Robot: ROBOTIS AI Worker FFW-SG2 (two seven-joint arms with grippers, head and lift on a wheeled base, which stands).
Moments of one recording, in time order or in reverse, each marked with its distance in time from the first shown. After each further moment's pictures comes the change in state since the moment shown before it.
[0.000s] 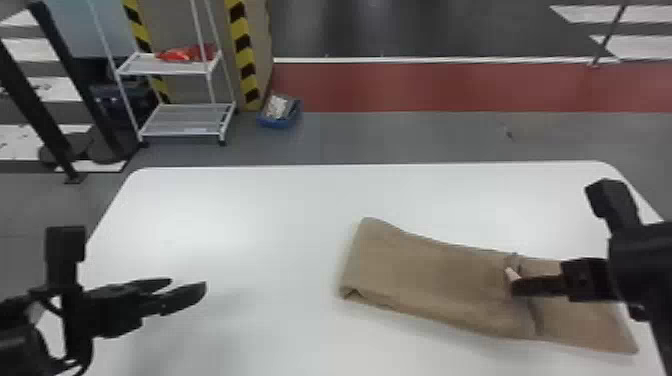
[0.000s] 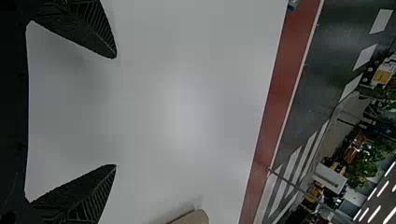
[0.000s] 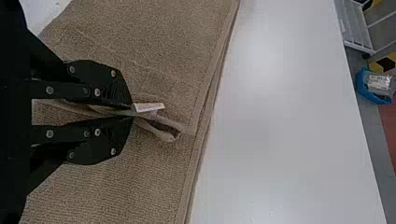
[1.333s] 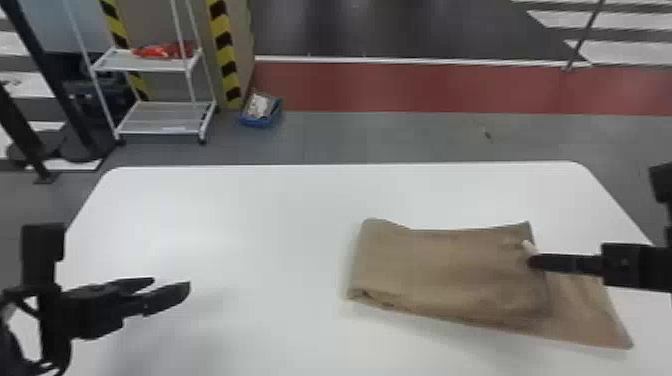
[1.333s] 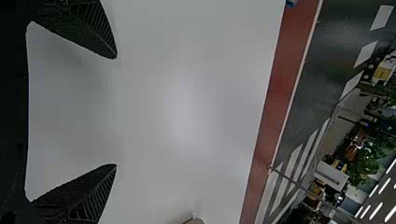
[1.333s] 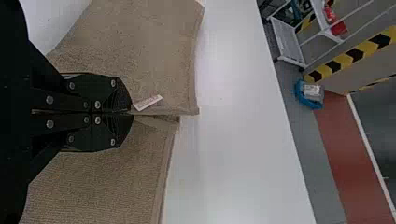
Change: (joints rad) left arm -0.005 -0.003 -0.023 -0.005 -0.002 0.008 0.010; right arm 0.060 -0.069 -0.210 -0.183 -0.157 0.000 0.049
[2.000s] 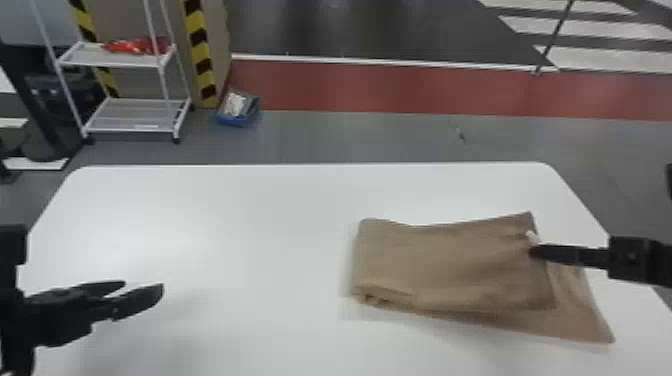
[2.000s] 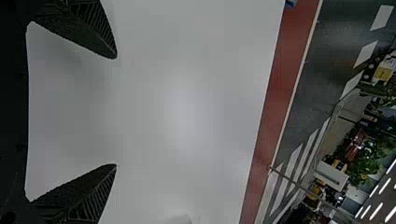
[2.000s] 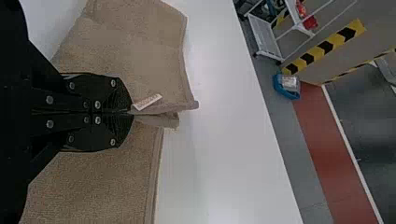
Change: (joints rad) left arm 0.000 -0.003 -0.003 -0.007 -0.002 0.004 0.002; right arm 0.013 -0.035 -0.106 0.001 -0.057 0.000 -0.001
